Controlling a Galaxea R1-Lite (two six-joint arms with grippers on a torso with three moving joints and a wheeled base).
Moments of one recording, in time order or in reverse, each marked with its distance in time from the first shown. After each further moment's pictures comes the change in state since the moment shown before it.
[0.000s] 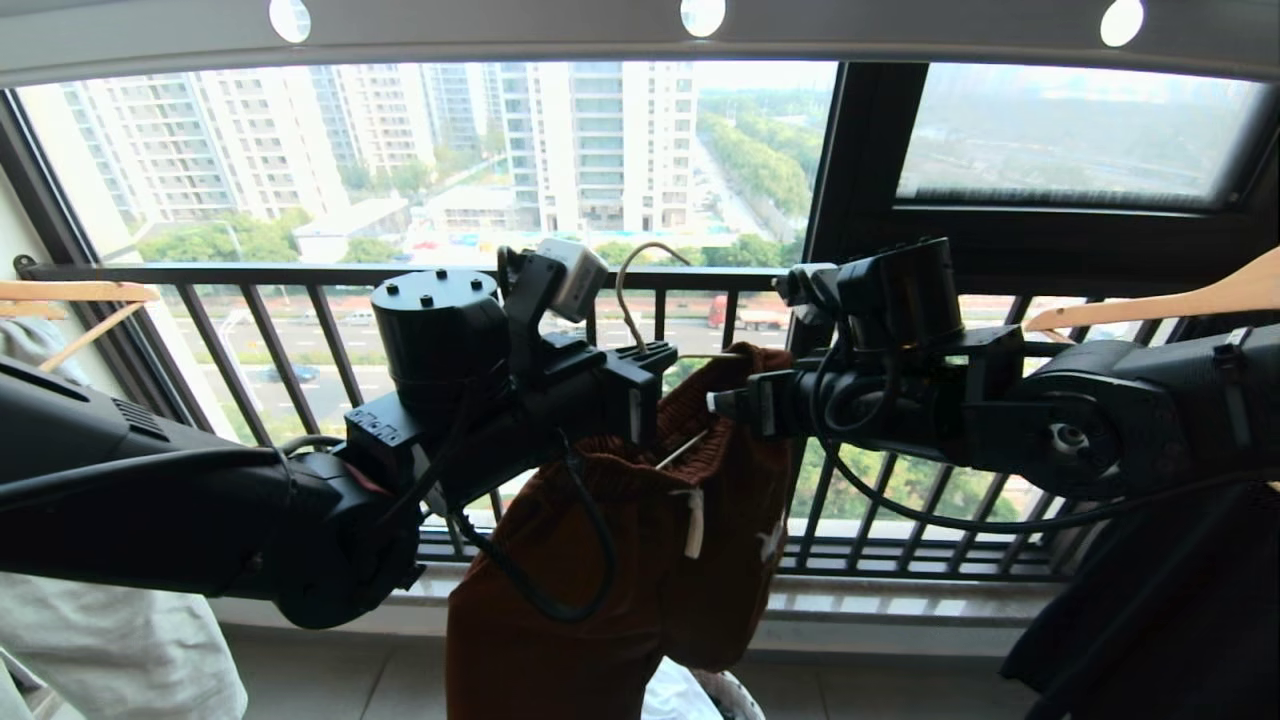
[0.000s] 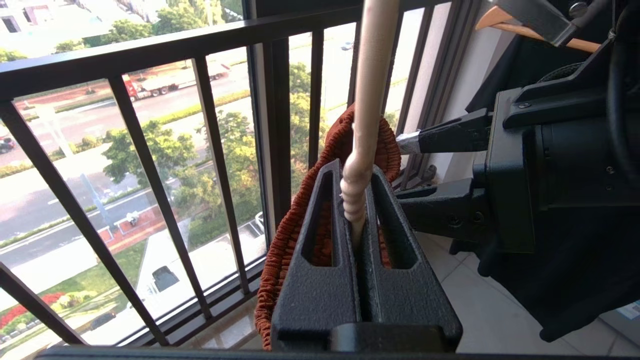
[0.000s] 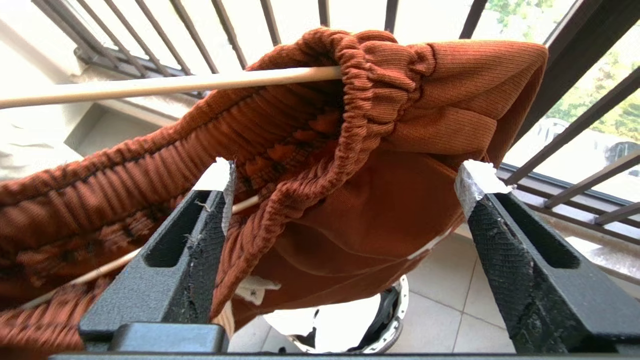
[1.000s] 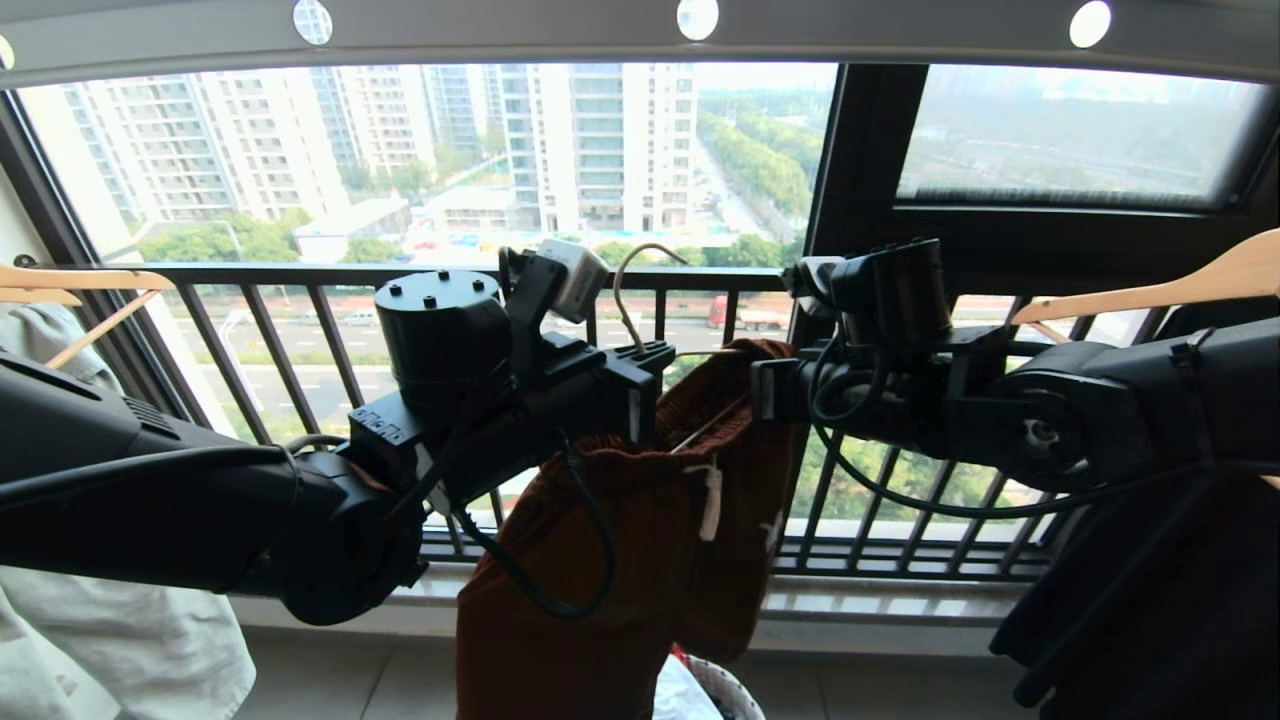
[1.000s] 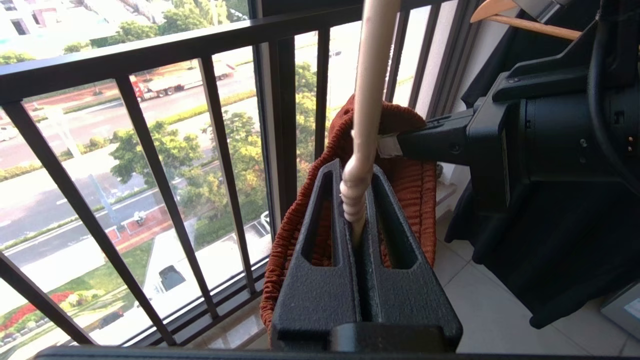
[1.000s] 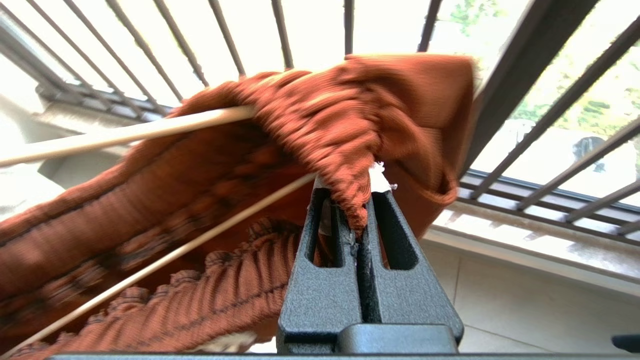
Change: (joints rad) left arm 0.012 0.011 -0.005 -0.002 0.007 0.014; right arm -0.036 0.033 -0.022 -0.044 -0.086 0.011
